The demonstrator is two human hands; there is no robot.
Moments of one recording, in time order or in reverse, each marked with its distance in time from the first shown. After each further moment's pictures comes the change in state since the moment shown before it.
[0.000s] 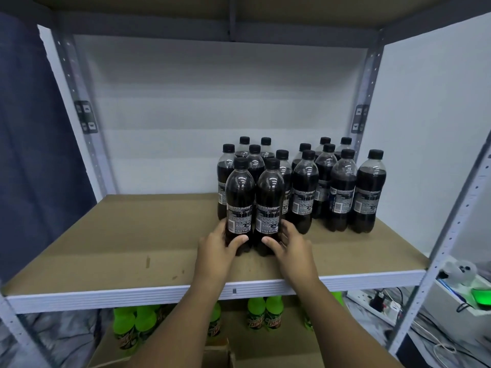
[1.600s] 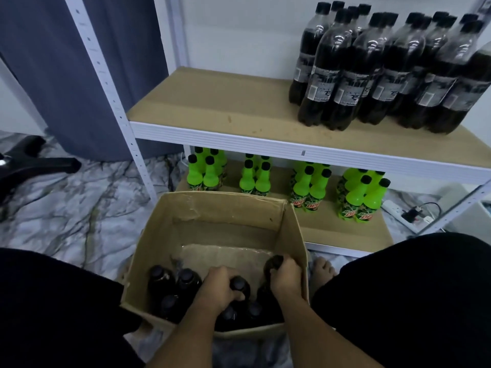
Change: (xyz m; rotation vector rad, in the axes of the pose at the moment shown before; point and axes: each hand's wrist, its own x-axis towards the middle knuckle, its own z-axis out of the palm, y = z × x) left_hand -0.348 -0.168 -0.067 0.305 -0.509 -0.639; right_hand -0.308 0.090 0.117 -0.341 -0.446 0.526
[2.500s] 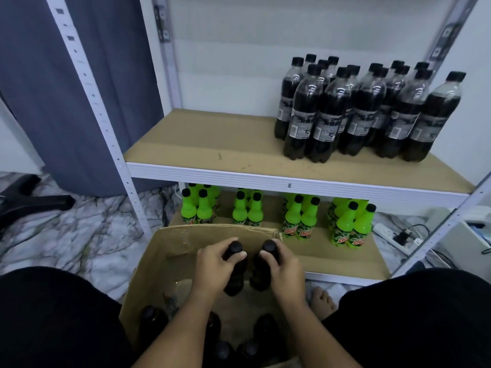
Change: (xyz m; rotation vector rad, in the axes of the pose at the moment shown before) left_hand 0.020 0.086 -0.070 -0.359 0.519 0.283; right_hand 0.006 -0.050 -0.046 0.352 0.283 -0.485
